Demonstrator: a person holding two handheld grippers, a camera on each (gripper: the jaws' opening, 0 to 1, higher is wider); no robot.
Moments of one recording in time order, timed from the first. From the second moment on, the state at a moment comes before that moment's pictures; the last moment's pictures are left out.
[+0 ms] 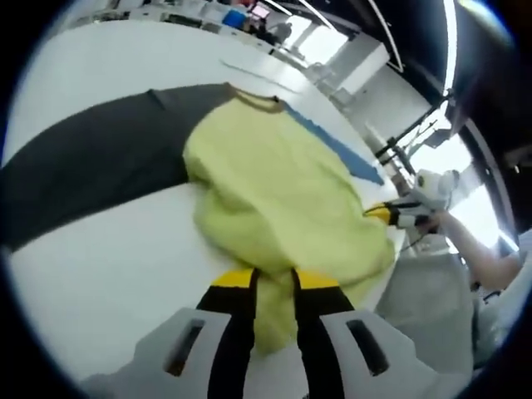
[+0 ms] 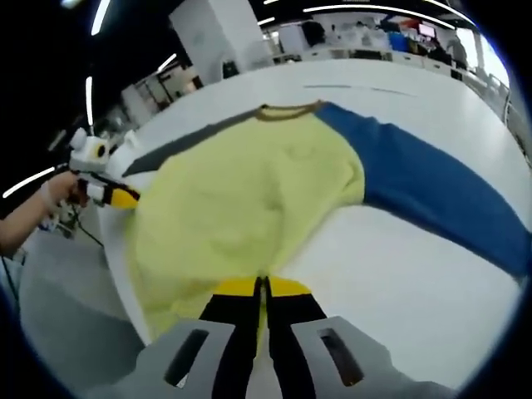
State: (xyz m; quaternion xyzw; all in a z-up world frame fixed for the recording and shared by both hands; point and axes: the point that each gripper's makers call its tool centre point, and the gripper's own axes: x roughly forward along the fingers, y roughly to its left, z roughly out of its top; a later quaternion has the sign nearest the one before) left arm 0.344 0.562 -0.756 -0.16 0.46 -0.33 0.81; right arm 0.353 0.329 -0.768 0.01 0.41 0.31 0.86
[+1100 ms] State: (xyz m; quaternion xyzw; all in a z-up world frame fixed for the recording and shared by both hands) left arm 0.352 0.559 -0.745 -0.15 0.43 -0.33 0.83; right arm 0.357 0.327 -0.745 0.01 0.39 0.32 0.87
